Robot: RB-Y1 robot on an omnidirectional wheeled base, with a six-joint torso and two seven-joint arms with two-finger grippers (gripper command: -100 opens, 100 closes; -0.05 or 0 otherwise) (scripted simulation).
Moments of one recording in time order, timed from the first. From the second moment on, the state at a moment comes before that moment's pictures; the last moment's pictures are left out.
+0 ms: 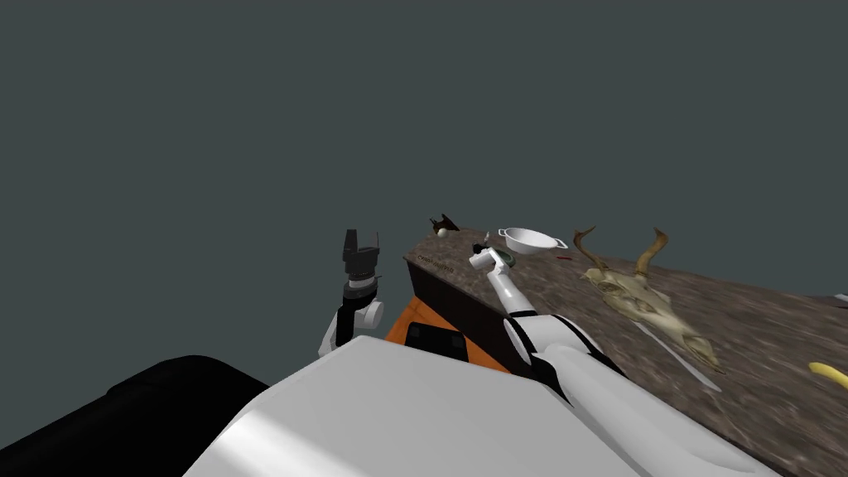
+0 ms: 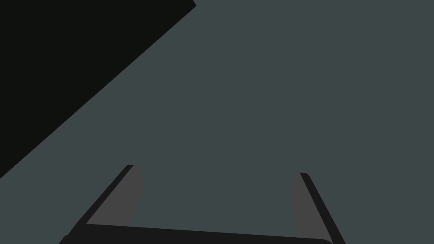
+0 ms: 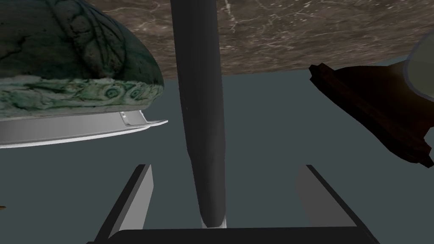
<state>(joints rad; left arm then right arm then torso) 0.47 0.05 -0.05 -2.36 -0.07 -0.64 -0.04 -0.62 -0.26 0.10 -1.13 0.48 0.79 0.55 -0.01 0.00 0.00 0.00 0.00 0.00</state>
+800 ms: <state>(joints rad) 0.47 0.05 -0.05 -2.36 -0.07 -0.64 -0.04 -0.68 -0.33 0.06 -0.98 0.50 0.78 0.54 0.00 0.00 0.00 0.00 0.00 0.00</state>
